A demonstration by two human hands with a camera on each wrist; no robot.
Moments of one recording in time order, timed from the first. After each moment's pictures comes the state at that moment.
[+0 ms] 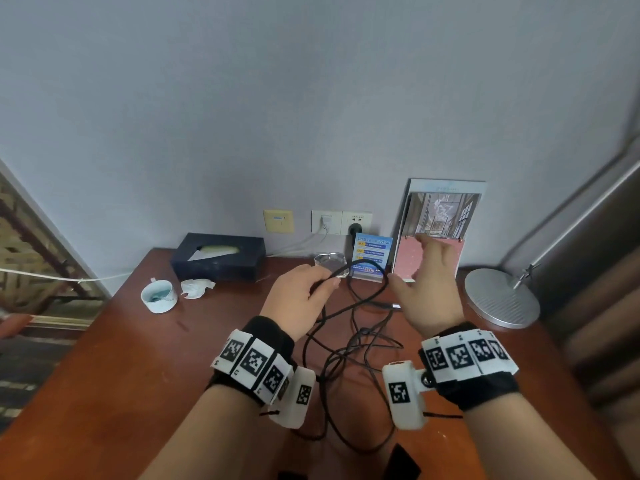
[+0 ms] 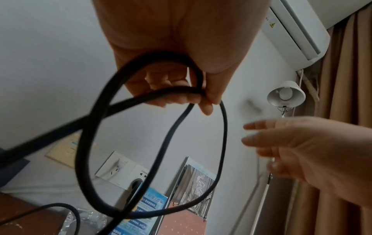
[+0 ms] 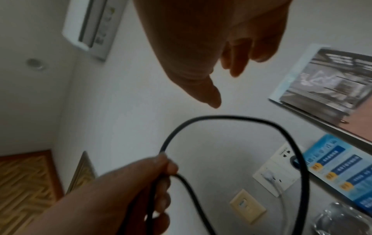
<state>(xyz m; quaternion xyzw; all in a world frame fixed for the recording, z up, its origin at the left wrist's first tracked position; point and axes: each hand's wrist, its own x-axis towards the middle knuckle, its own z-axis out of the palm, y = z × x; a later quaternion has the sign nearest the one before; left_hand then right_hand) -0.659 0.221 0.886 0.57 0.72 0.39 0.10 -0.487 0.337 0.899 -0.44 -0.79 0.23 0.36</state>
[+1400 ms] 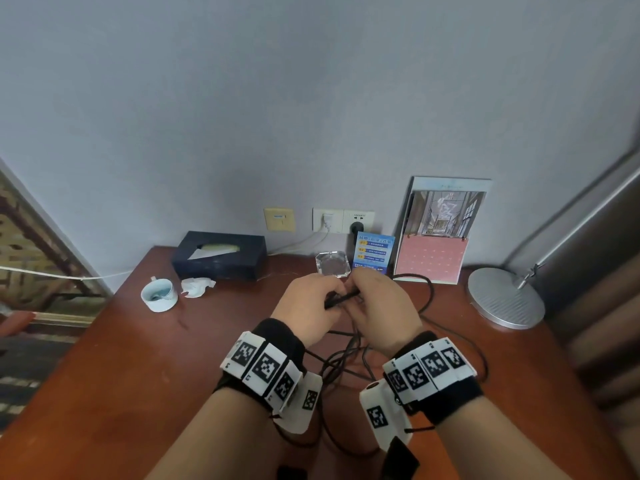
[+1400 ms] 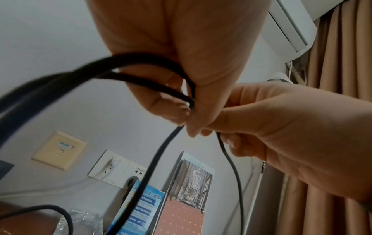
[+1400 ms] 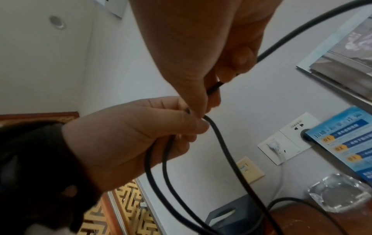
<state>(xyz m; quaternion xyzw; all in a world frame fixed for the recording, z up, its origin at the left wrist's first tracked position) -0.650 0.231 0.887 0.60 0.73 0.30 0.13 -0.520 0.312 0.883 -0.27 -0.92 0.18 0.23</state>
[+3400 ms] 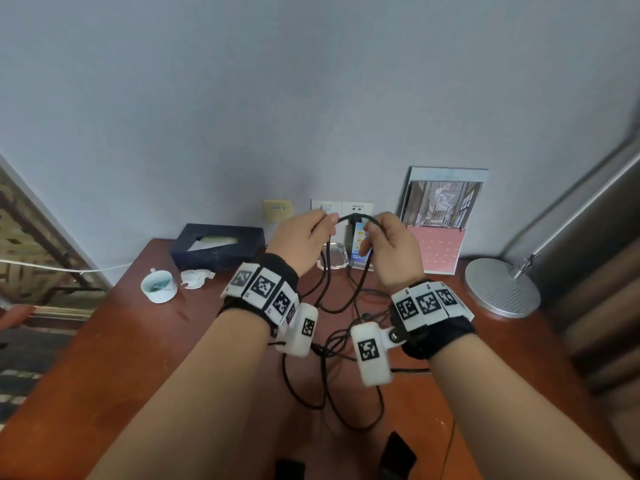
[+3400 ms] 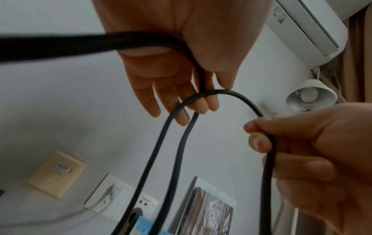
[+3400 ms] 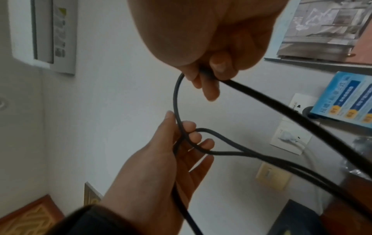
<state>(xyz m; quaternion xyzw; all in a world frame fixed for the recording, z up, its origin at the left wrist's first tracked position) -0.681 0.271 0.920 0.55 0.73 0.40 0.09 -0.538 0.343 0.908 -0.37 -0.74 0.39 0.40</state>
